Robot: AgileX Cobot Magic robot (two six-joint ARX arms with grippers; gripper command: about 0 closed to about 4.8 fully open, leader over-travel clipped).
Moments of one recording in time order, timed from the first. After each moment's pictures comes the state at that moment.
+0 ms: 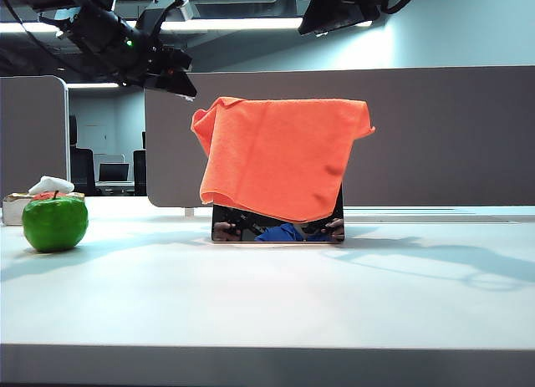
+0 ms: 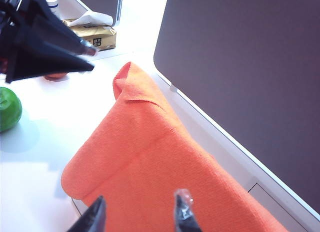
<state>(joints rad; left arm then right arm) -0.19 1.85 1.52 0.08 0.35 0.38 0.39 1.67 1.54 -0.14 -0.33 -0.38</state>
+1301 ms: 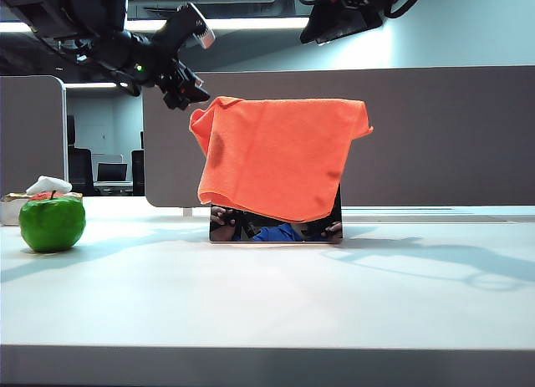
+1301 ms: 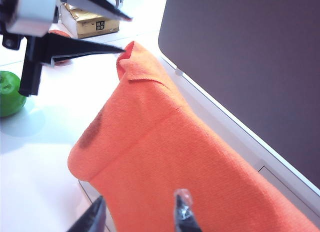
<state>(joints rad) -0.19 1.96 1.57 0.30 0.40 0.91 0.39 1.67 1.54 -0.21 -0.33 -0.38</state>
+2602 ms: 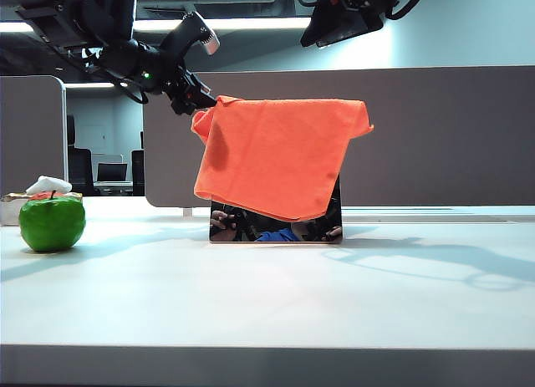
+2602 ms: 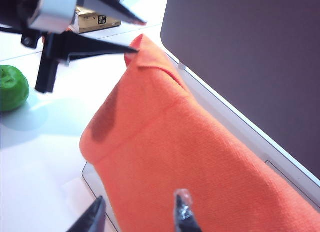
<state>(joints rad) -0.19 2.02 1.65 0.26 0.45 0.88 0.39 1.67 1.54 -0.23 -0.33 -0.38</state>
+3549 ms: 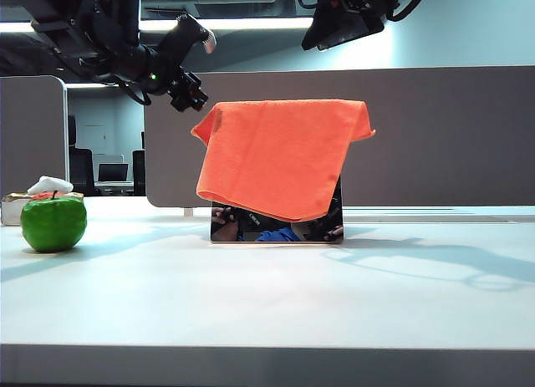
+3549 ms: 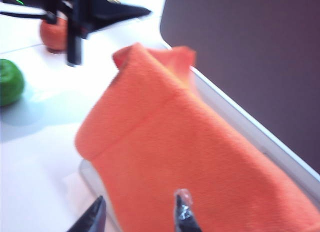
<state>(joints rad) -0.19 2.09 1.73 0.34 0.28 0.71 0.39 1.67 1.54 -0.24 -0.31 -0.38</state>
